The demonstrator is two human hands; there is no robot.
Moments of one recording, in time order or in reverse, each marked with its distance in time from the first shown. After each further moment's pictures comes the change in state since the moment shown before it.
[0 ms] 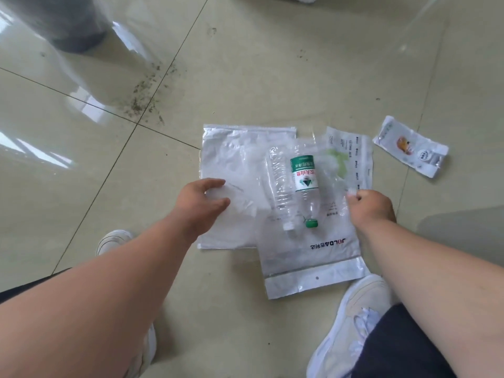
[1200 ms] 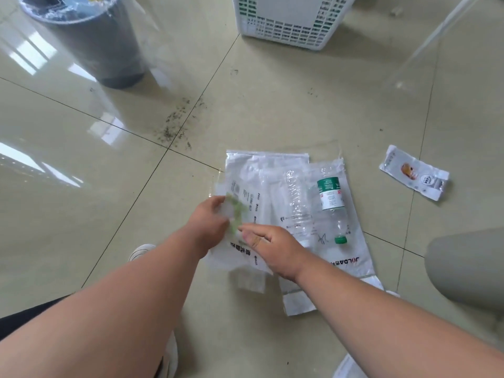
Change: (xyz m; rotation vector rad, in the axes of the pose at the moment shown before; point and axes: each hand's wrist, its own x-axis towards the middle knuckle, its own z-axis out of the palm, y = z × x) left_hand -0.008 -0.008 -0.038 -0.175 -0.042 -0.082; right_hand -0.200 -0.155 0.033 0.526 -0.664 -0.626
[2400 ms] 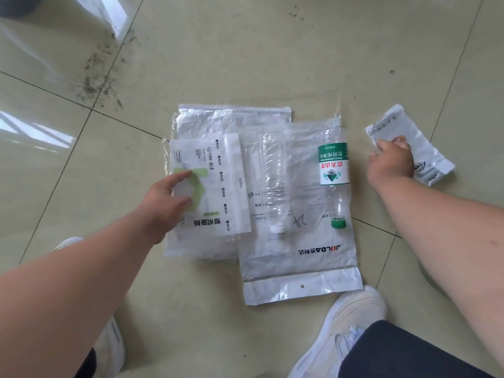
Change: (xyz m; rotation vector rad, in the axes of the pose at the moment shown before) left_hand 0.079 -0.024 0.057 0.101 0.085 -0.186; right_hand 0.105 0.217 -0.319 -0.592 0.756 0.503
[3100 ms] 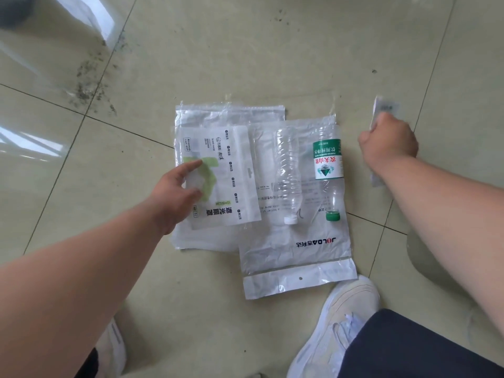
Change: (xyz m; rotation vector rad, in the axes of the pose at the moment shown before) left_hand -0.015 0.035 0.018 0.002 -0.083 0.135; right_hand -0.025 -0.048 -0.069 -0.153 0.098 -0.055
